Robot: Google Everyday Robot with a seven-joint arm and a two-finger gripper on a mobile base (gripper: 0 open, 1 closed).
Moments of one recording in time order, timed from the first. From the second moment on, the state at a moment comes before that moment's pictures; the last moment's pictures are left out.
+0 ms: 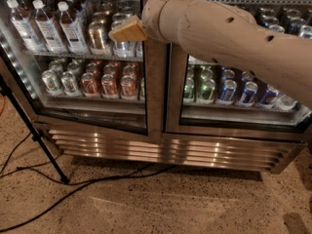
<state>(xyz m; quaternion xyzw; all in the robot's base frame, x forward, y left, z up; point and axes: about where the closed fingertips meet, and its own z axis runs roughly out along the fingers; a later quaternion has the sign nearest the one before) 0.668 0.041 1.029 -0.40 0.64 0.02 0.66</state>
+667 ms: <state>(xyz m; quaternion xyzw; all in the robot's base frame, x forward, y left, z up) 0.669 0.042 1.036 -0.40 0.63 0.02 0.66</state>
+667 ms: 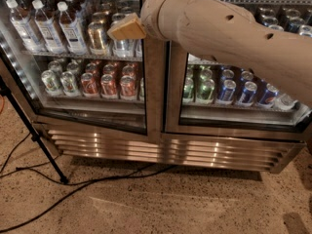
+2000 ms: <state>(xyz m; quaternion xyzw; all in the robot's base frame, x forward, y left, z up) 0.661 0.040 1.032 -0.40 0.64 0.02 0.66</state>
